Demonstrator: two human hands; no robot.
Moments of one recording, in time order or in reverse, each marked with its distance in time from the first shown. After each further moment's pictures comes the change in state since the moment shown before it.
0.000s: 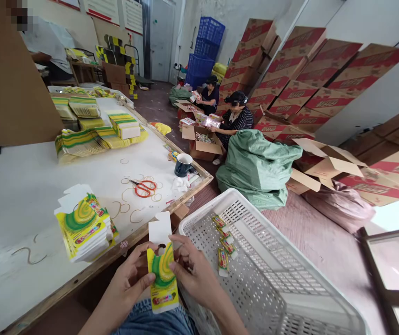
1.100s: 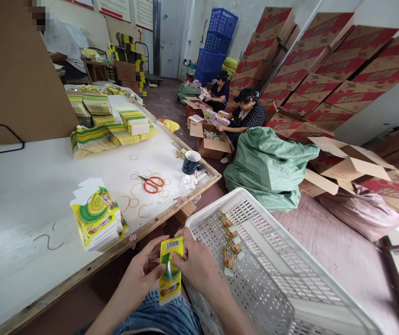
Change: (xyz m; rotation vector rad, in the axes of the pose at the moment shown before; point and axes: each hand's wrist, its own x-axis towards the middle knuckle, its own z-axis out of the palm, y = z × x) left_hand 0.005 -0.009 0.003 0.045 0.089 -0.029; right_hand 0.022 -0.006 0.008 -0.517 0.068 0.109
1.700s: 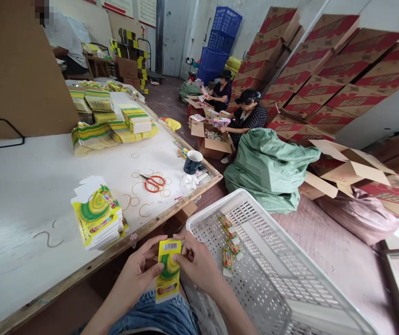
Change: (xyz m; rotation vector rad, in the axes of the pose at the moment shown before) left_hand 0.001 0.005 -0.006 0.037 0.029 -0.020; right_hand 0.000 0.015 0.001 0.249 -0.038 -0.048
